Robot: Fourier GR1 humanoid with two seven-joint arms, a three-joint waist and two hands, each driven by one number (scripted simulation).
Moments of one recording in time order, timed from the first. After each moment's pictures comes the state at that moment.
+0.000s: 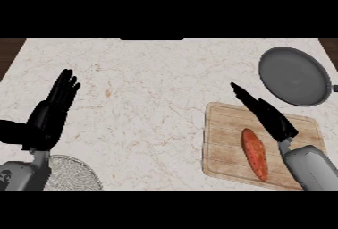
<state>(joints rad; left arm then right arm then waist) -0.16 0.45 -0.17 -1.54 0.36 0.19 -0.04 -0.30 -0.44 0.33 -1.39 -0.09 0.12 0.15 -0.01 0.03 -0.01</state>
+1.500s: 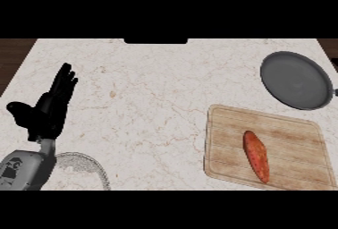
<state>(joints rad) -0.24 0.41 -0.14 -1.45 0.26 0.26 0.02 -0.38 -1.07 0.10 -1.28 -0.02 0.57 -0.63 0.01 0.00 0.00</state>
